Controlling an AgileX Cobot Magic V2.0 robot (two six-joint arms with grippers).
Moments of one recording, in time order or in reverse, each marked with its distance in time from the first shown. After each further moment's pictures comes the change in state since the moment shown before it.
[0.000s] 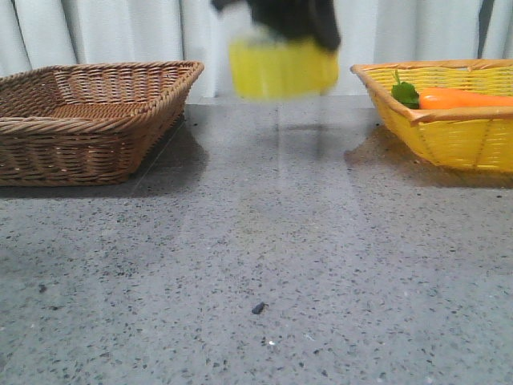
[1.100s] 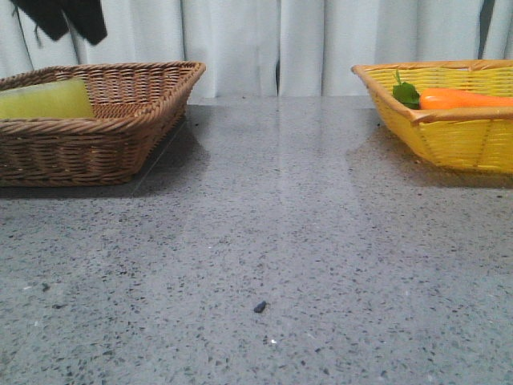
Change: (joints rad) left arm 0.341 -0.262 0.304 0.257 0.167 0.000; right arm 0.000 0.000 0.038 -0.058 -0.059 0.000
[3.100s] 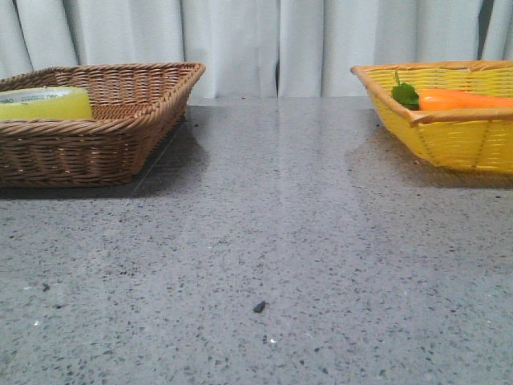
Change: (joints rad) left arm 0.051 -1.646 1.614 0.024 -0.864 -0.051; right arm 0.000 -0.387 0.467 -0.061 -0.176 -0.224
